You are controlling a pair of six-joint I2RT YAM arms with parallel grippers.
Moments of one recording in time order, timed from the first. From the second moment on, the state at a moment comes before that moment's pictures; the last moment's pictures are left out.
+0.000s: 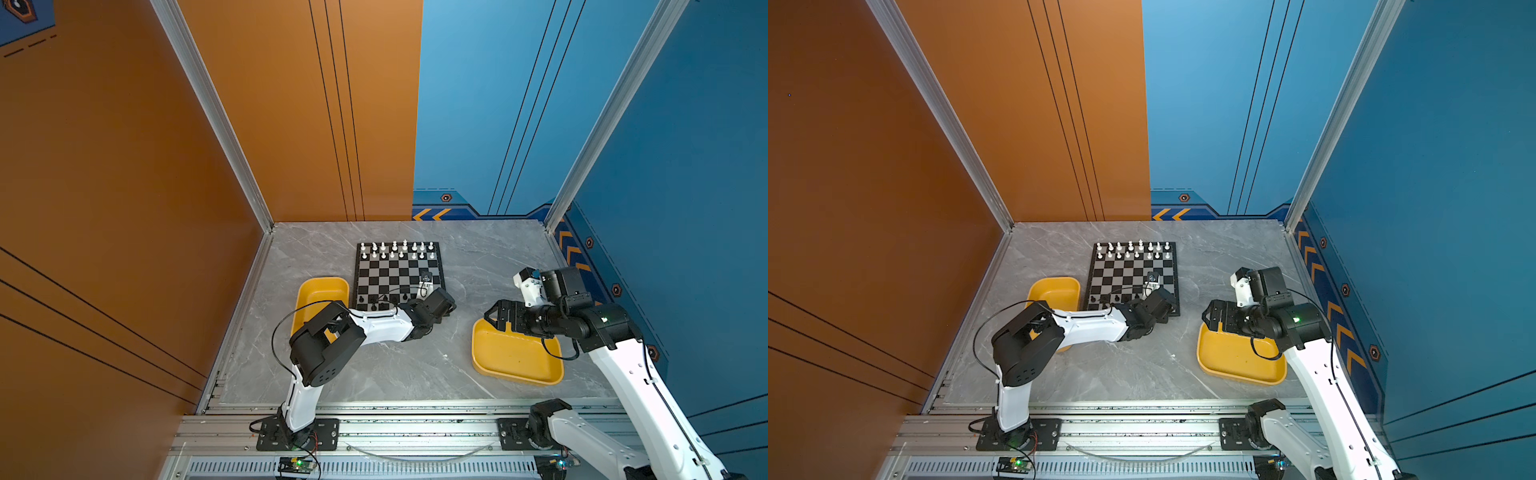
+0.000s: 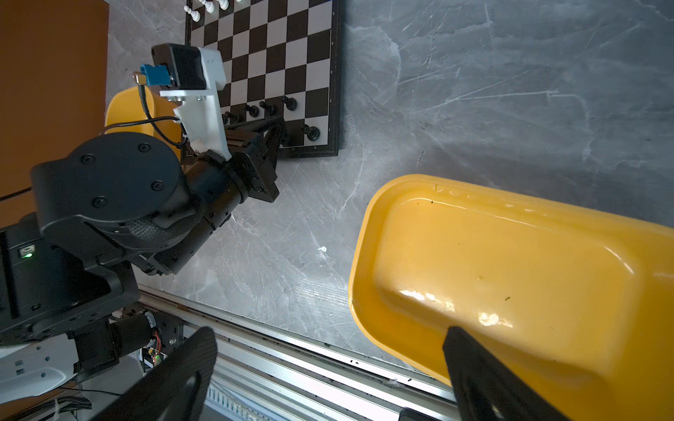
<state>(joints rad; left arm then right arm) -0.93 1.98 1.22 -0.07 -0.53 -0.64 0.23 0.95 1.12 -1.17 -0.30 0.36</state>
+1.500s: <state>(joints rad) -0.96 2.01 1.18 0.02 -0.58 -0.68 0.24 0.95 1.13 -1.21 -0.25 0.35</state>
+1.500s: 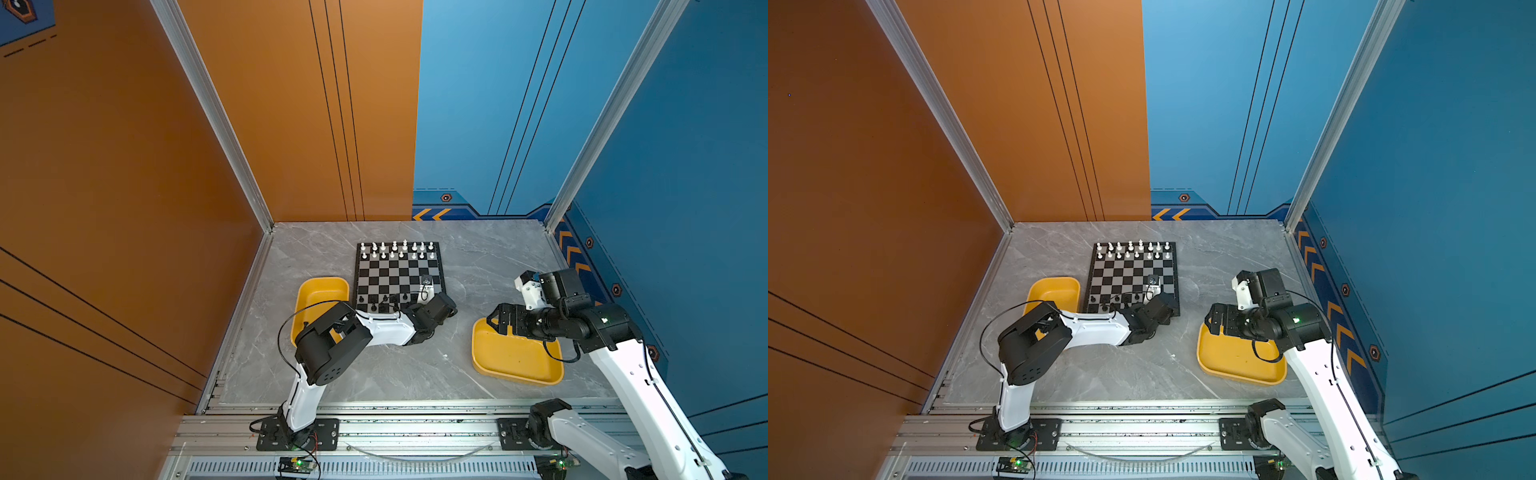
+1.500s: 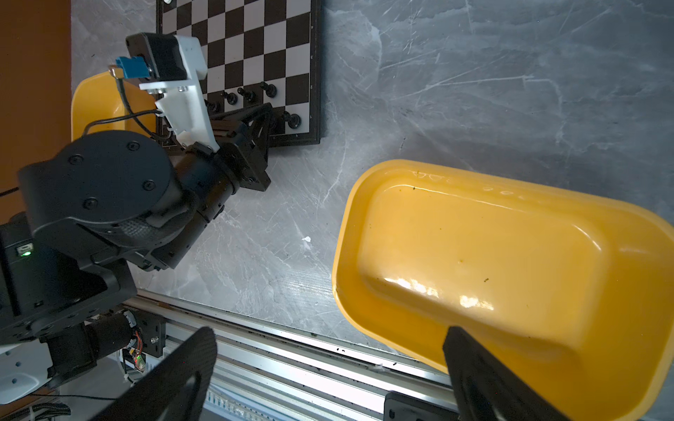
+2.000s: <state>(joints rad) -0.97 2.00 1.16 0.03 -0.58 -0.67 0.24 0.95 1.13 -1.21 -0.25 0.35</state>
